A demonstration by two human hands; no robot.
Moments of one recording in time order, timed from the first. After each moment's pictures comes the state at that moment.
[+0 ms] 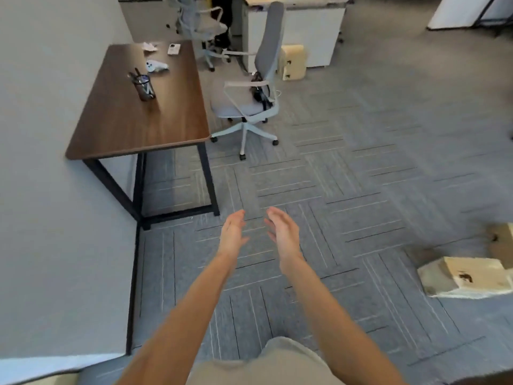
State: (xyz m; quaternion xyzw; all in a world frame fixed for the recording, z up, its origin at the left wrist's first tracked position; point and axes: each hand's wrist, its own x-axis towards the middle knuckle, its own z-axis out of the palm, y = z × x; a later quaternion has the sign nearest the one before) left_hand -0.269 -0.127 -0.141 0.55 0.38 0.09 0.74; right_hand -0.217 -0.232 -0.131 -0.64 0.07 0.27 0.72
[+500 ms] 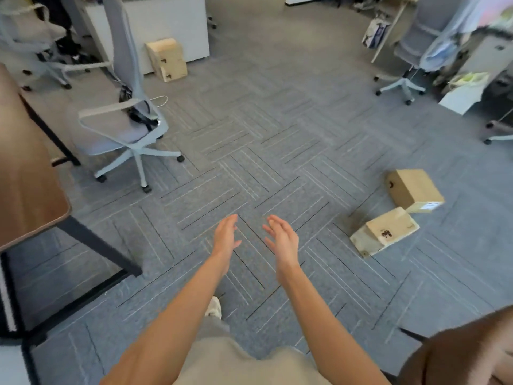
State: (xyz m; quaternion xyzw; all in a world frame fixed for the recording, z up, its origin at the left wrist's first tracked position) left_hand 0.029 -0.196 -0.173 0.62 0.29 -0.09 0.72; right_hand 0.008 -0.324 -0.151 -0.61 0.25 0.07 0.75
